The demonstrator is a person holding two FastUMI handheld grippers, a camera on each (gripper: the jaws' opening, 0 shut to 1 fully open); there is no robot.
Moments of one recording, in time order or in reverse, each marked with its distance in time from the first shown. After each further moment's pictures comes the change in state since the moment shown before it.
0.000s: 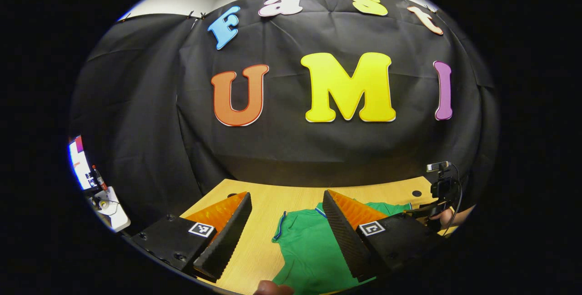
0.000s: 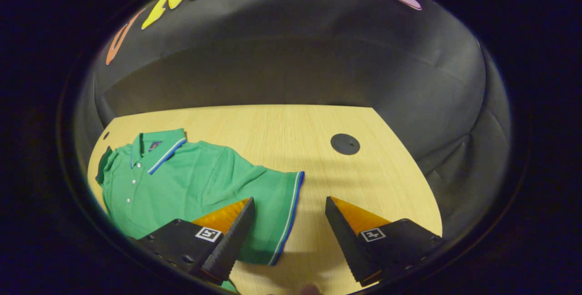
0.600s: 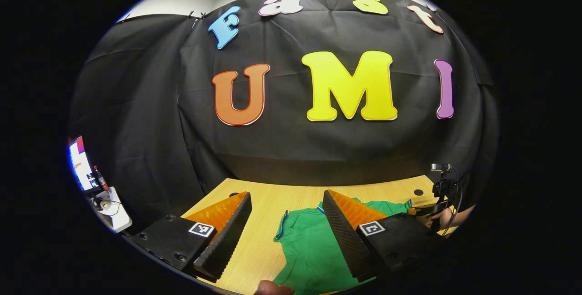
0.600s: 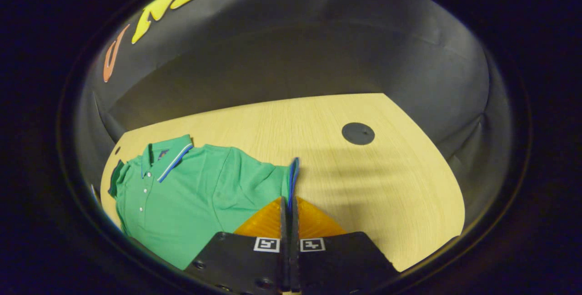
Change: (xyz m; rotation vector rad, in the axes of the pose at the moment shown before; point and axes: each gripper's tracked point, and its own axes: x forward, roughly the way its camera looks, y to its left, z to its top) left arm -0.001 0.003 0.004 0.008 -0.002 0.011; right arm 0.002 0.011 -0.003 0.098 0.020 0.111
